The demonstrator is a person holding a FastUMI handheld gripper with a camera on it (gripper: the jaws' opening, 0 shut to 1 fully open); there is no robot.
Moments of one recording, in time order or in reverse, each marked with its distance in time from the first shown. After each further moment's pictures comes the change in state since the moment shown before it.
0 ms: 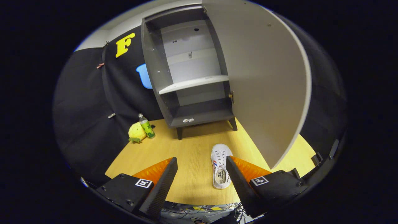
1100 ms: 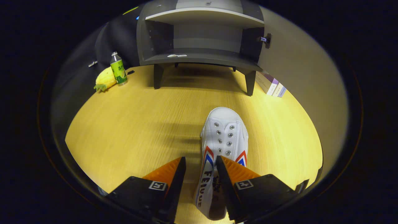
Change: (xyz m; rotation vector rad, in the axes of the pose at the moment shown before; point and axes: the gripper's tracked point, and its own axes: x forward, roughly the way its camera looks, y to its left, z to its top) arm 0.167 -0.047 -0.136 -0.265 0.357 -0.111
